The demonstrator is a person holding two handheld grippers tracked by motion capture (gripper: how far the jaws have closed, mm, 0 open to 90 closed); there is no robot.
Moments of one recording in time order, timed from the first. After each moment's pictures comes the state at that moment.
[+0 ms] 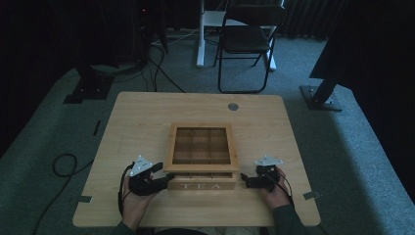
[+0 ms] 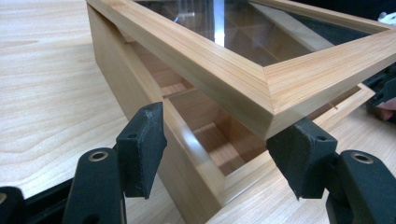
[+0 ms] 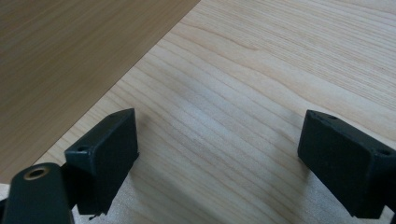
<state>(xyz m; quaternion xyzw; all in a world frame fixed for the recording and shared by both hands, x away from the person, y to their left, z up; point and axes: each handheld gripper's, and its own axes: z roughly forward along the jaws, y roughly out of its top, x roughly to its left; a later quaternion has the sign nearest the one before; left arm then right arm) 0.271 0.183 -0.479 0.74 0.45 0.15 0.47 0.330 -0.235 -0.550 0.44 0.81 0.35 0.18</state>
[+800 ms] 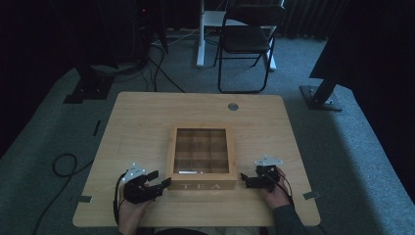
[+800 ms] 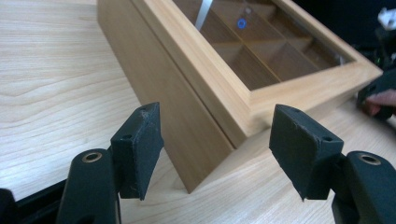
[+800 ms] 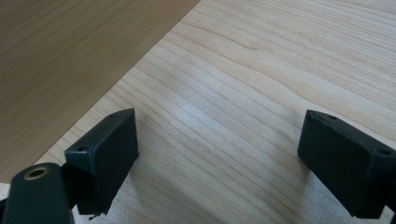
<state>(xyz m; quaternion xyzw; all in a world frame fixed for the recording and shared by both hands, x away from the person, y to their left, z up) 0.258 0.204 -0.497 0.72 0.48 0.11 0.49 0.329 -0.234 -0.550 0.44 0.81 0.35 0.18</state>
